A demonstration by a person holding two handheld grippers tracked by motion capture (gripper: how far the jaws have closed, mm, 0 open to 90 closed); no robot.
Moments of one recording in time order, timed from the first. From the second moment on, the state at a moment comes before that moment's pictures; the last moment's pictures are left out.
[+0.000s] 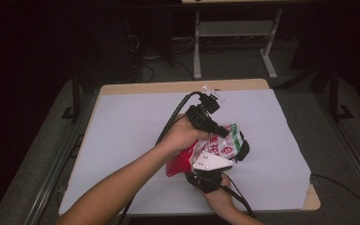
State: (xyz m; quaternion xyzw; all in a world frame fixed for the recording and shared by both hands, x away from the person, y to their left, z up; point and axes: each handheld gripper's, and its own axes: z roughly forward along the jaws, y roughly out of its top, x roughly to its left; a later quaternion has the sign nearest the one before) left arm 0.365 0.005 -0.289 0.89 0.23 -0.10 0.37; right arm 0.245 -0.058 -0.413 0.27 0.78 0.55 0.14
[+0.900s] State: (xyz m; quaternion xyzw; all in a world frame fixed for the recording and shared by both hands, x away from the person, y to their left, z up) left arm 0.363 0.000 -0.287 0.90 0.23 -0.09 0.36; right arm 0.245 -0.058 -0.412 0.27 0.77 0.56 0.14
